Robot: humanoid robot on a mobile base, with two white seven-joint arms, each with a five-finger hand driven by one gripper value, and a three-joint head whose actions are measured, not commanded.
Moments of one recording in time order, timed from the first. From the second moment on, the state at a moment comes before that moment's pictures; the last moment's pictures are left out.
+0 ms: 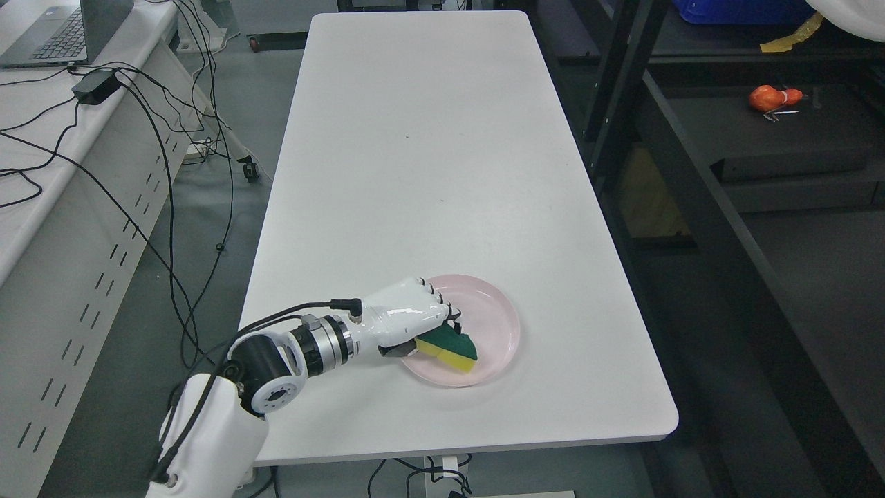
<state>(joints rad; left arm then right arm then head) -0.45 0.14 -0.27 -1.46 -0.98 -0.64 -0.48 -0.07 0.00 -0.21 0.00 -0.11 0.08 -0.07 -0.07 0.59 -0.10</state>
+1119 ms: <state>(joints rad) -0.27 0.02 0.05 -1.54 0.07 -0.38 -0.14 -0.07 0.00 -0.21 0.00 -0.11 0.08 -0.07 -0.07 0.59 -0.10</state>
